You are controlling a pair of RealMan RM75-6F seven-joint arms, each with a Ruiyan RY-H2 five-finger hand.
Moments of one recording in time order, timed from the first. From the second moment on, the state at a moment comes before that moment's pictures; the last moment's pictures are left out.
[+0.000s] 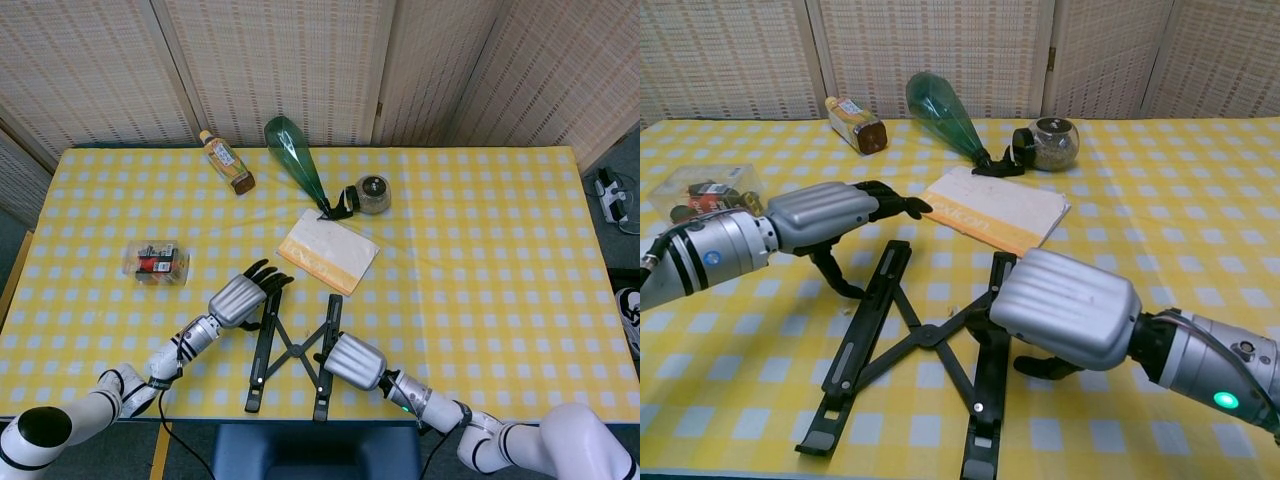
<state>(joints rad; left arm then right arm) -0.84 -1.81 0.03 -0.78 1.65 1.04 -0.26 0.68 -1.82 -0.10 -1.07 -1.84 1.17 -0.32</state>
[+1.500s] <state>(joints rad) -0.83 -1.73 -0.02 -0.99 1.57 1.02 -0.27 0.76 -1.85 -0.05 -1.12 -1.83 1.13 -0.35</state>
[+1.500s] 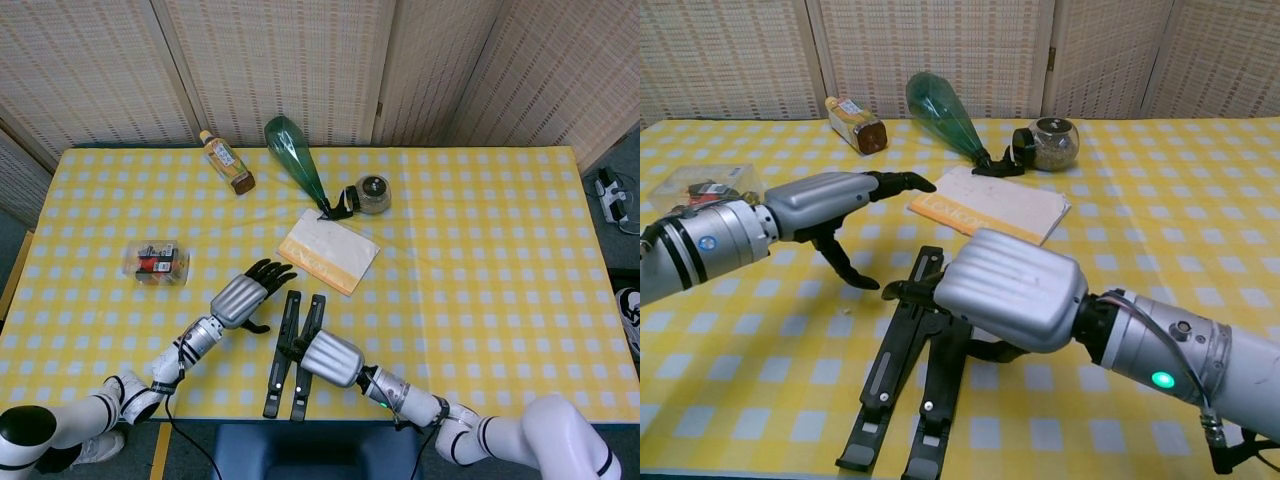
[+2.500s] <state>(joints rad) -0.76 -1.61 -0.05 -1.10 1.50 1.02 -0.26 0.99 -1.69 0.05 -1.44 -1.48 0.60 -0.65</state>
